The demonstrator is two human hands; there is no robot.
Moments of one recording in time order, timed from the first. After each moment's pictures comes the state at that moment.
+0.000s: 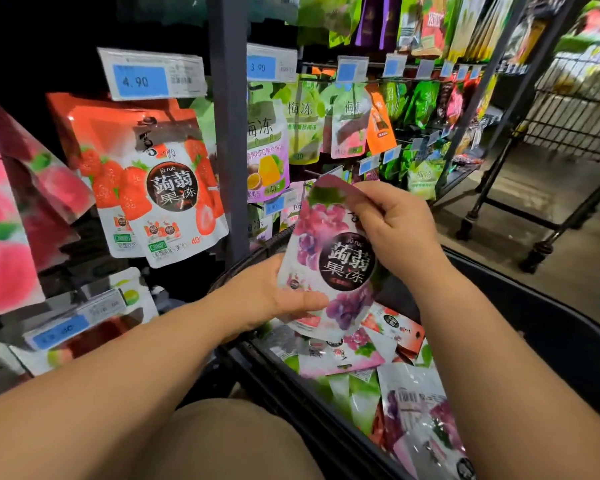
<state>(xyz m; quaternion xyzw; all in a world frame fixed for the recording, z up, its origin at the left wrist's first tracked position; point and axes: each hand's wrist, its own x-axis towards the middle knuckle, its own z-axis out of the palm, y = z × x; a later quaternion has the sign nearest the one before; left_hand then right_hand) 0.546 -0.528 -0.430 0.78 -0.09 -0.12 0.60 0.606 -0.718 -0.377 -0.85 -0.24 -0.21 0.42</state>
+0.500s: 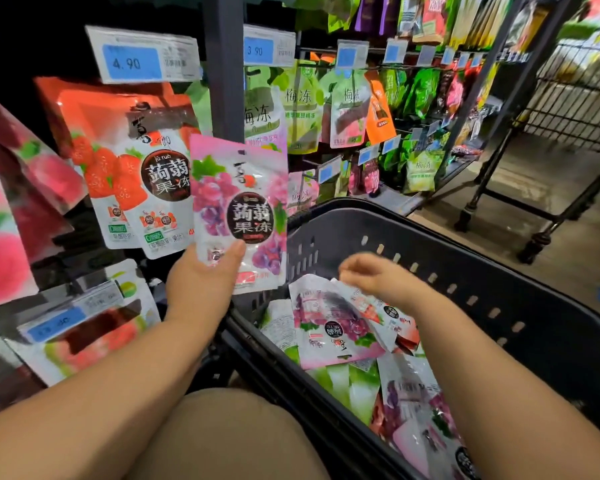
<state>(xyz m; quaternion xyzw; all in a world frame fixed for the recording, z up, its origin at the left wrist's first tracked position) 0.534 -0.506 -0.447 0.75 0.20 0.23 0.59 0.646 -0.758 -0.481 -0.89 -0.13 0.15 0.41</state>
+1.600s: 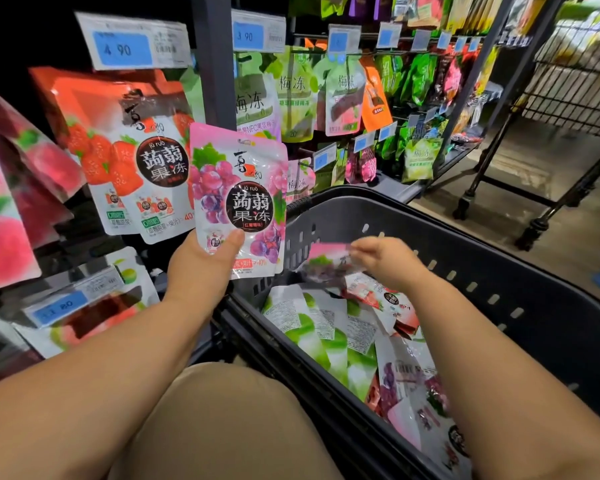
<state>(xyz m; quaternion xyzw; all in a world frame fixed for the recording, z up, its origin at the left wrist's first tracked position) 0.528 -0.509 -0.450 0.77 0.20 0.20 0.58 0.640 -0.768 -0.476 -0.95 -0.14 0.03 0.29</state>
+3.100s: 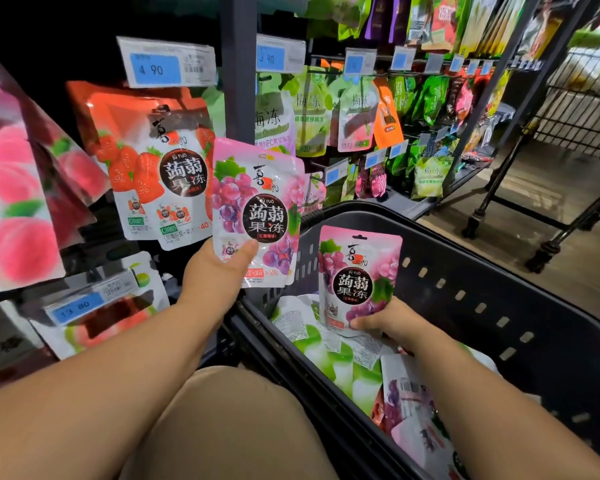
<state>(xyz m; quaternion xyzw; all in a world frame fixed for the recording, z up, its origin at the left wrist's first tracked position) 0.533 -0.504 -0.456 0.75 0.18 0.18 0.61 0.622 -0.784 -0.540 -0.81 0.00 0.23 0.55</state>
